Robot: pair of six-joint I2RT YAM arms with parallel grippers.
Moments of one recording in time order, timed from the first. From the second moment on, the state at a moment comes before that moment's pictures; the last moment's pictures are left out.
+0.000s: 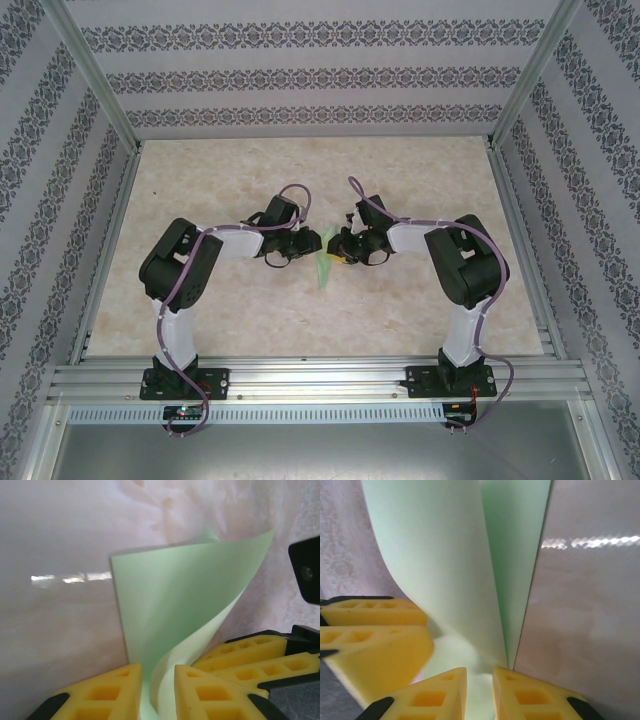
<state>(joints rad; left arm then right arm) -0.52 1.94 1.07 -0.02 0.45 -0.78 0.45 1.92 1.00 -0.12 -0.60 0.74</state>
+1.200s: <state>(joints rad) -0.67 1.81 0.92 0.01 0.58 -0.82 0.45 1.93 1.01 -0.15 -0.60 0.74</state>
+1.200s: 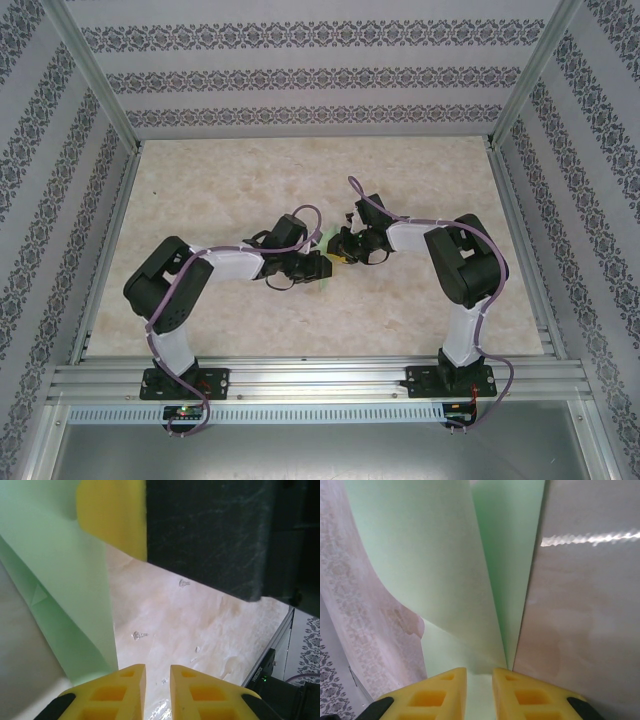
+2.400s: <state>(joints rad) -0.67 1.84 0.92 -0.07 0.54 -0.81 0.45 1.93 1.01 -0.15 -0.60 0.73</state>
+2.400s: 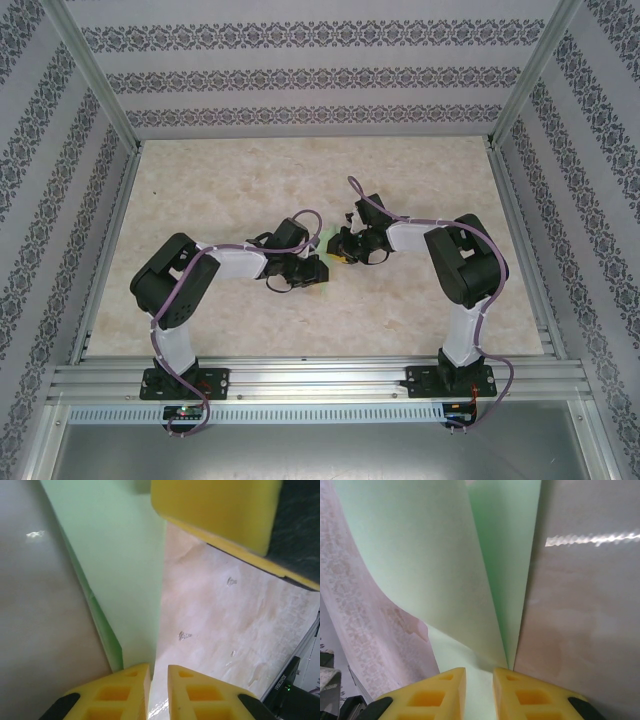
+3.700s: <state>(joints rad) -0.67 1.87 0.98 -0.17 0.53 -0.77 0.49 1.83 0.93 -0.13 -0.59 0.81</state>
